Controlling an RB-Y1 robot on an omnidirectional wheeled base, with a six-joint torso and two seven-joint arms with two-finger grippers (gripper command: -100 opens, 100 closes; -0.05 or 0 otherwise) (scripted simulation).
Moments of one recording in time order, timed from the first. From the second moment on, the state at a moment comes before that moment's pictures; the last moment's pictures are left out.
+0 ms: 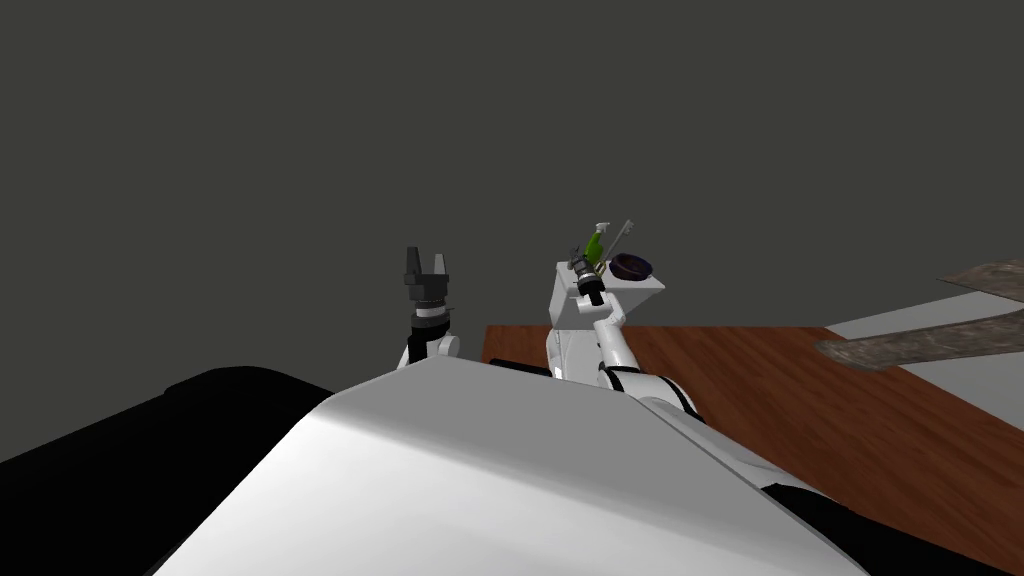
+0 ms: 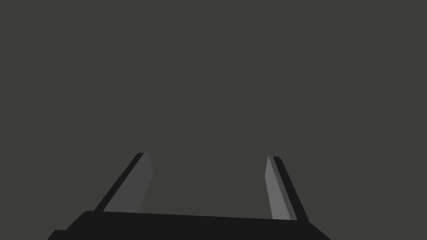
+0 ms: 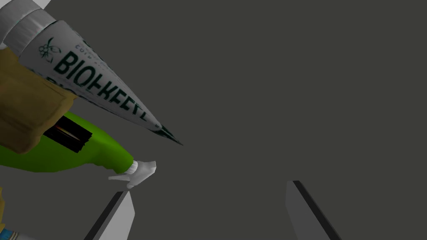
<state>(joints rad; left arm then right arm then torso) 0.50 0.02 -0.01 -2.26 0.01 -0.65 0.01 -0.44 -0.21 -0.04 -1.20 0.35 -0.17 0.39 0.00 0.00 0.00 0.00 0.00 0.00</state>
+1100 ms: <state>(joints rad) 0.50 0.02 -0.01 -2.26 0.01 -0.65 0.01 -0.62 -0.23 -0.03 -0.96 0.45 -0.07 0.41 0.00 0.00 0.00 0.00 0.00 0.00</state>
